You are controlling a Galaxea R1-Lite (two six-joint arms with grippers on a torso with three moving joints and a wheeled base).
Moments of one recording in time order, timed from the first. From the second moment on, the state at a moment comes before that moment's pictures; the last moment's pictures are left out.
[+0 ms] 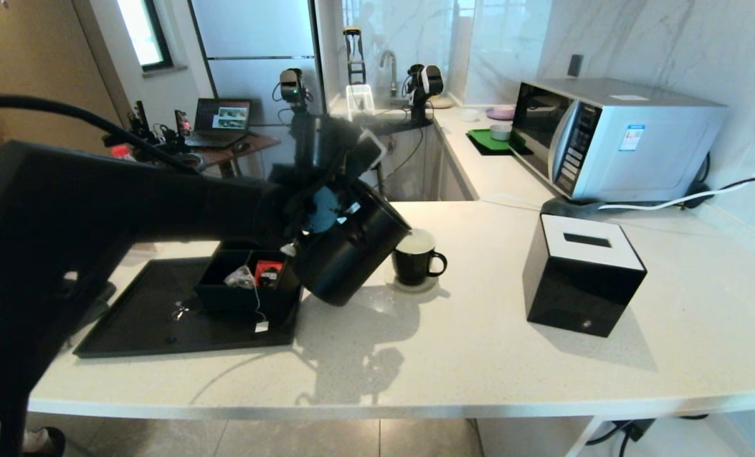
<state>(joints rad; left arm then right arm) -0.54 2.12 -1.63 -0.22 0.58 0.66 0.01 0.00 0.00 0.00 -0.03 0.04</state>
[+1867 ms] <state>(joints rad) -0.53 2.10 -1.63 -0.21 0.59 0.74 0.01 0.00 0.00 0.00 -0.03 0.04</state>
